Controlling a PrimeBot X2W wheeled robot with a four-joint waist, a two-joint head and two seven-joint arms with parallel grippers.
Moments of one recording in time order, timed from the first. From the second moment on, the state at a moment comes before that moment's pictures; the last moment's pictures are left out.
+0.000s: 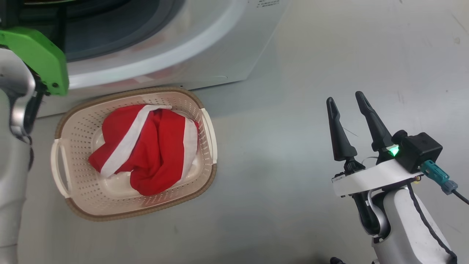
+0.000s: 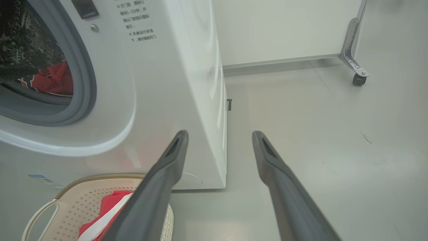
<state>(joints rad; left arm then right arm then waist) -0.80 0.30 -0.21 0.32 -0.32 -0.04 0.34 -0.21 -0.08 0.23 0.04 0.38 0.08 -0.20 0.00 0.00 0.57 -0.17</state>
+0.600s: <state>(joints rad) -1.06 0.44 -0.22 0.46 -0.18 -0.04 0.44 -0.28 -0.06 0.26 0.14 0.41 0.09 -0.24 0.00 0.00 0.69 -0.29</state>
